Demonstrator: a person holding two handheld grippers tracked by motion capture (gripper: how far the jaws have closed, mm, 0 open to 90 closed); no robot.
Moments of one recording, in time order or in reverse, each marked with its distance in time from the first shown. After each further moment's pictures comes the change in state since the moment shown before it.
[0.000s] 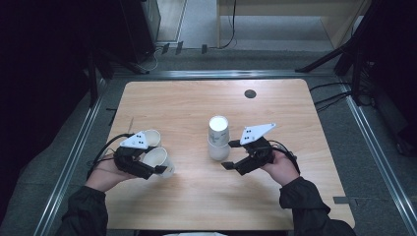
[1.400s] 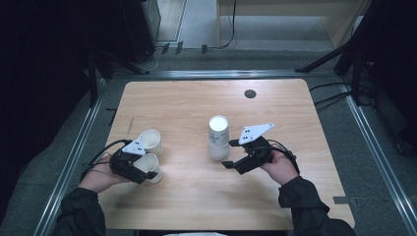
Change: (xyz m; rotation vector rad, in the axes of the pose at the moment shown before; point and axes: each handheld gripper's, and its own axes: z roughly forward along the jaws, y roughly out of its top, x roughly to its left) left arm 0.014 -0.030 0.014 0.159 0.050 0.007; right arm -0.002 0.000 0.003 0.020 -0.028 -0.011
